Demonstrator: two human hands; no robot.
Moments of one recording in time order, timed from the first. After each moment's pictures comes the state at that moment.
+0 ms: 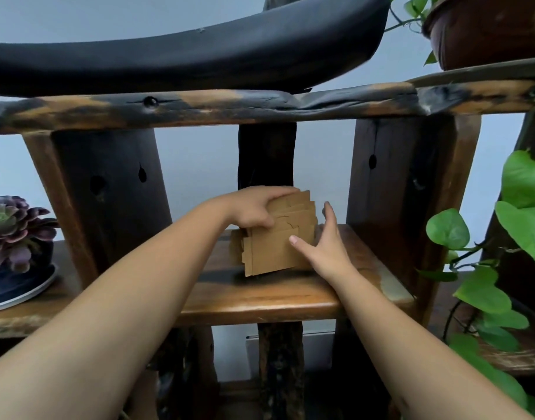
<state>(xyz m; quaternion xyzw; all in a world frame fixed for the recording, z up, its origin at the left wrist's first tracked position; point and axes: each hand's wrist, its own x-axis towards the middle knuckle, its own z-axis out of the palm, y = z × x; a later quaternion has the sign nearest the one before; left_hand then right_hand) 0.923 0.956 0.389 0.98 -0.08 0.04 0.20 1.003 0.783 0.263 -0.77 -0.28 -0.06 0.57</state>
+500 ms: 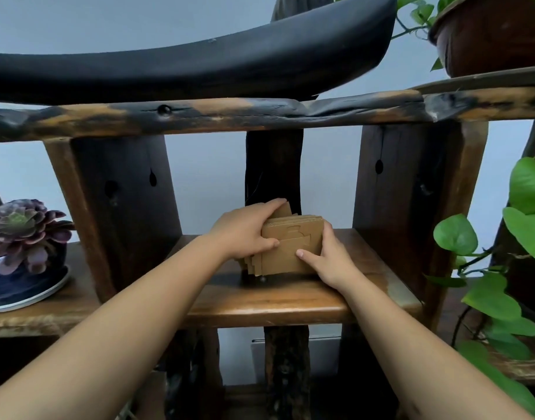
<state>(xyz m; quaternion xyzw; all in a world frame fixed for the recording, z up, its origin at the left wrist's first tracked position) 0.896 0.970 0.345 0.98 -0.03 0.21 0.04 1.003 0.782 0.262 -0.78 -0.35 -0.05 0.51</state>
